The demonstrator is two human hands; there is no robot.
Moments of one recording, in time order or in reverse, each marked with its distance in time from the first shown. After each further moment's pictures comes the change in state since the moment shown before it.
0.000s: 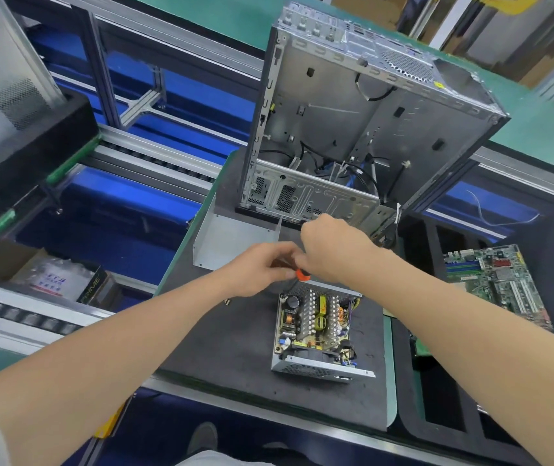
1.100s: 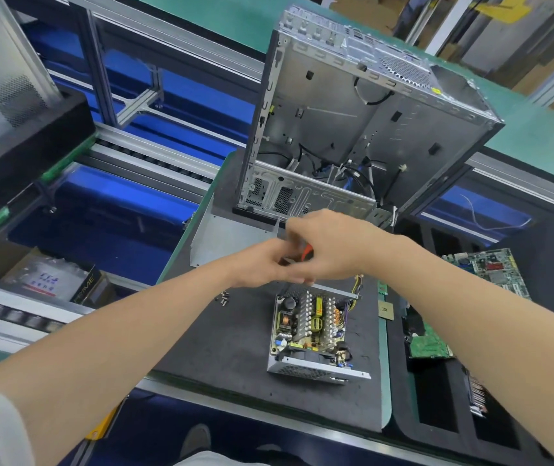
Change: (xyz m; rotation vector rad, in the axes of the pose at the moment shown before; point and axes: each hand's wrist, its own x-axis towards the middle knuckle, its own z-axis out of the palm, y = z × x) left_hand 0.019 0.006 -0.003 -0.125 -0.193 0.006; right_hand -0.010 0.017 -0.023 0.092 -0.043 -0.247
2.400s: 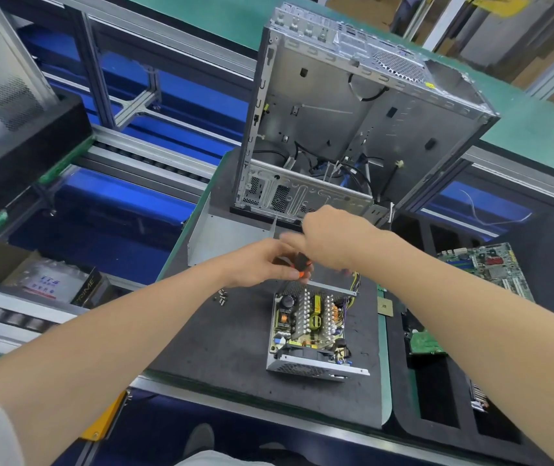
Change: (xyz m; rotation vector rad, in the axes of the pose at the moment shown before) left_hand -0.004 -0.003 -0.001 -0.071 -0.033 0.010; right_hand 0.009 -0.002 0.003 -0.015 -0.048 0.275
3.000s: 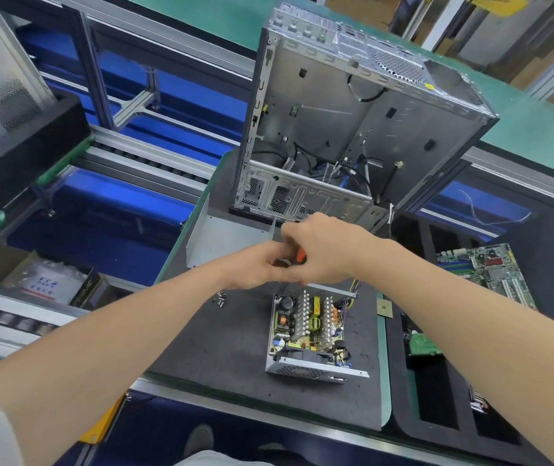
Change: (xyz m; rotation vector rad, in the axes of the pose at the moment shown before) left_hand 0.003 -0.002 0.000 0.007 0.000 0.010; right_hand -0.006 0.001 0.008 0.008 -0.010 -0.190
